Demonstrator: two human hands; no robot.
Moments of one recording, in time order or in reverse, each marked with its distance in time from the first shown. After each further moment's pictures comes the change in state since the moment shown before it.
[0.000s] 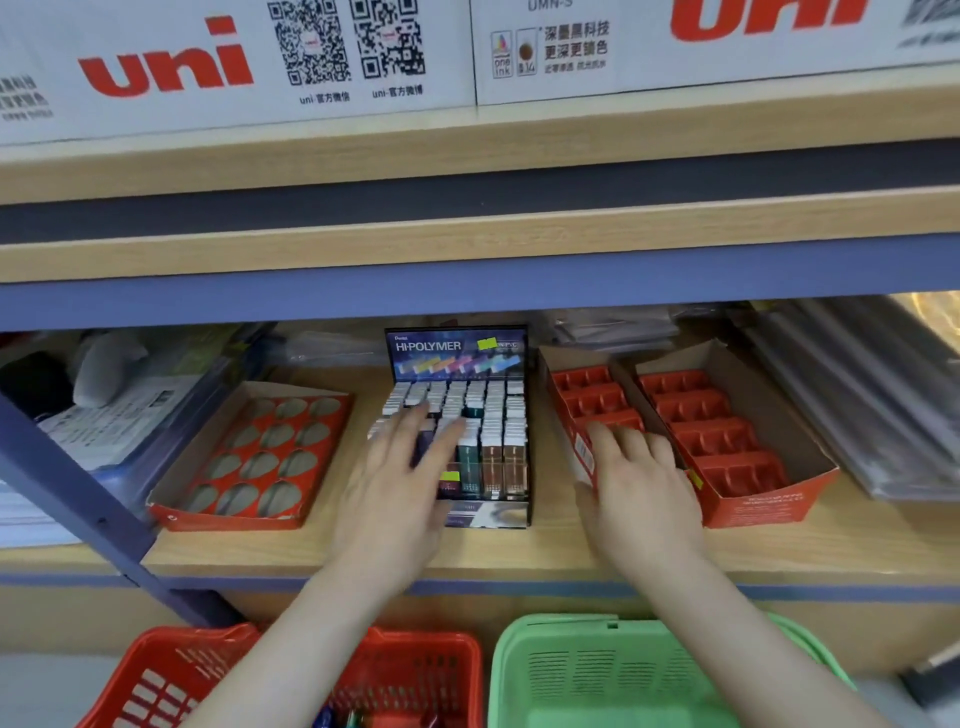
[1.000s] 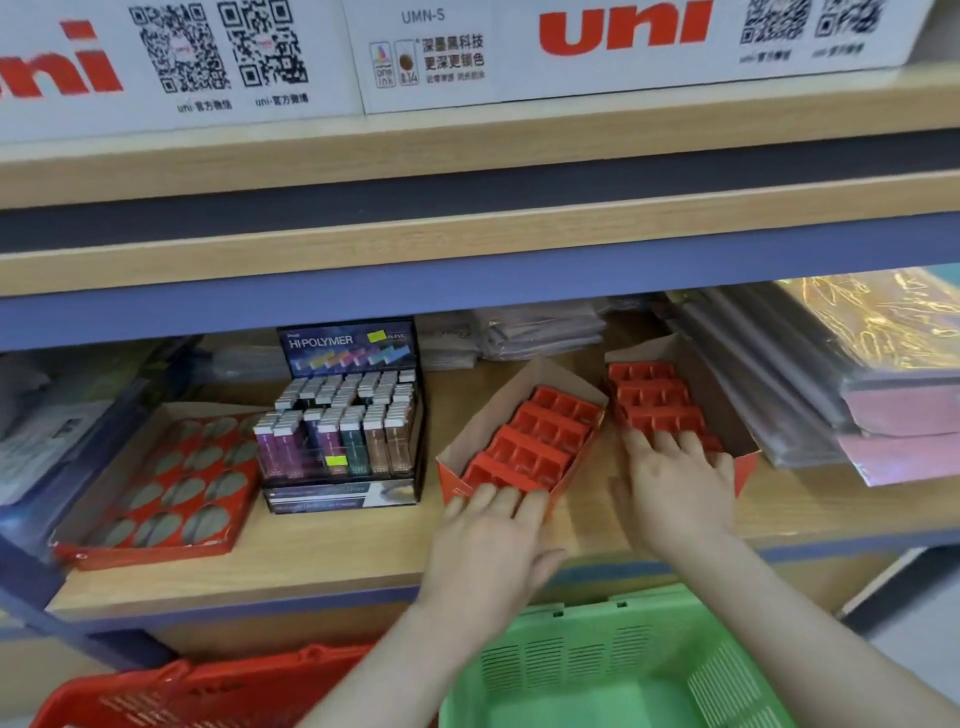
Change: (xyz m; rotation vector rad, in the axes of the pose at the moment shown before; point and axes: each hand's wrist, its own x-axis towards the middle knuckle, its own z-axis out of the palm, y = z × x) left_hand 0.001 0.120 0.025 -0.078 -0.179 0.275; right_hand -0.001 0.085 -0.011 -0.215 -0.091 0.199
